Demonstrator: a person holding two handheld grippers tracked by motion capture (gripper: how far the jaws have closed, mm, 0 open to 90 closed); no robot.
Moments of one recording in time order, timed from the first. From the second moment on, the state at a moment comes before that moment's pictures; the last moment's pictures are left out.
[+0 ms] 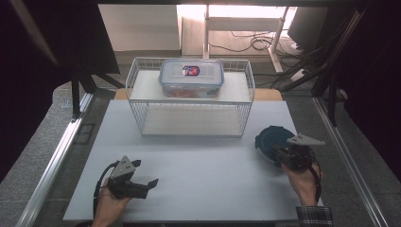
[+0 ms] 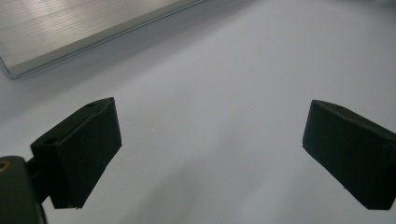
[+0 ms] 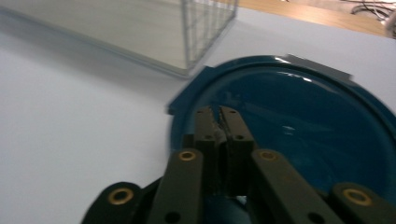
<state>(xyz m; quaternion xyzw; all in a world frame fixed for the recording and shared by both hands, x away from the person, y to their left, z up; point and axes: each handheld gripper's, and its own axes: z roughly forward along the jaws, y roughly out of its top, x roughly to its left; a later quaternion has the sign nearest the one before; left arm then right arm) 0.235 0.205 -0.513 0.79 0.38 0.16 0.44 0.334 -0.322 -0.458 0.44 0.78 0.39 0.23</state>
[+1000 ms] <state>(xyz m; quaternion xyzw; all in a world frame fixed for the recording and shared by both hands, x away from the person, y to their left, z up) 0.237 0.204 -0.515 0.80 0.38 0.17 0.43 0.440 -0.378 -0.468 0.54 0.74 0.32 0.24</state>
